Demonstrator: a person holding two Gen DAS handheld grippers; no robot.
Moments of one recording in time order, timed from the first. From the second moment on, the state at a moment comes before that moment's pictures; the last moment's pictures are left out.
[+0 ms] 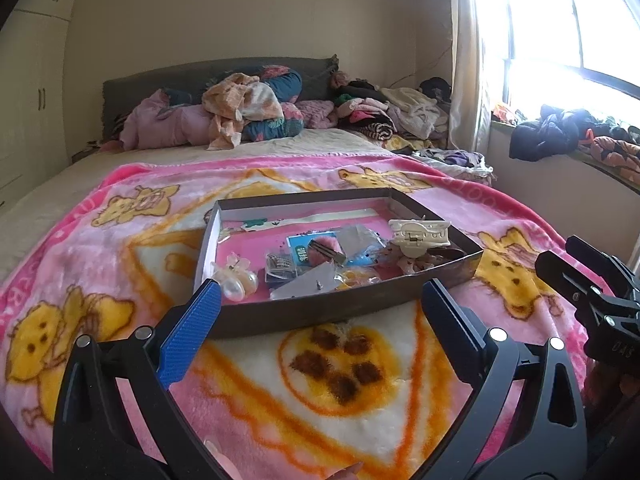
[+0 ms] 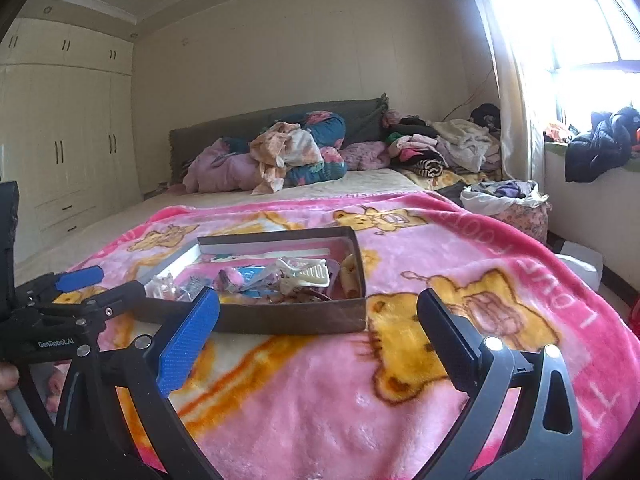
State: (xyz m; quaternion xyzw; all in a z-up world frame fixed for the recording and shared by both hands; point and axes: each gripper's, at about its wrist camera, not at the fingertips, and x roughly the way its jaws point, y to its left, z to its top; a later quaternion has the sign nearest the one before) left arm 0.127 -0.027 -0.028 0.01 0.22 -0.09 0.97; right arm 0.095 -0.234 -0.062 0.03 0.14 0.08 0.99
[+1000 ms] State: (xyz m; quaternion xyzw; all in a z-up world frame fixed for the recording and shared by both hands) left arm 0.124 -0.027 -0.032 0.01 0.22 -0.08 0.97; right arm 0.094 -0.230 -0.069 0.03 0.16 0.09 0.98
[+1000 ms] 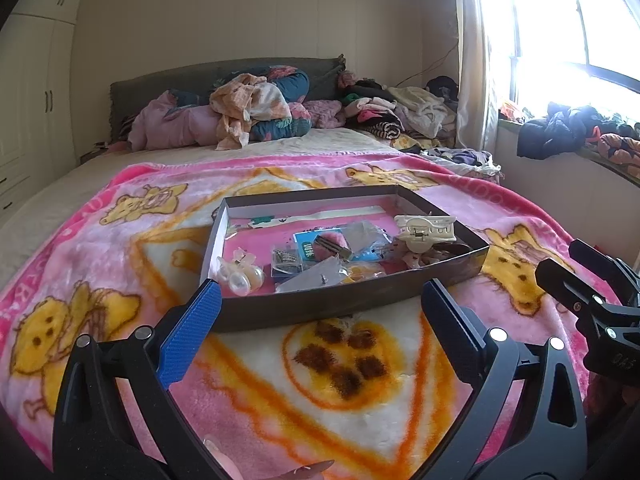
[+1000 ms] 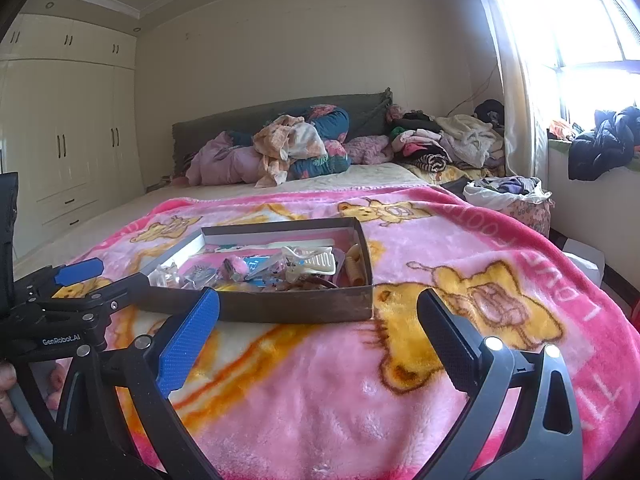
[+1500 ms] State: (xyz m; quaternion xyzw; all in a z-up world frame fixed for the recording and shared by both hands) left arm 0.124 -0.025 -0.033 0.01 0.23 -0.08 0.97; right arm 0.095 -0.230 -0.069 0.03 0.16 0.09 0.98
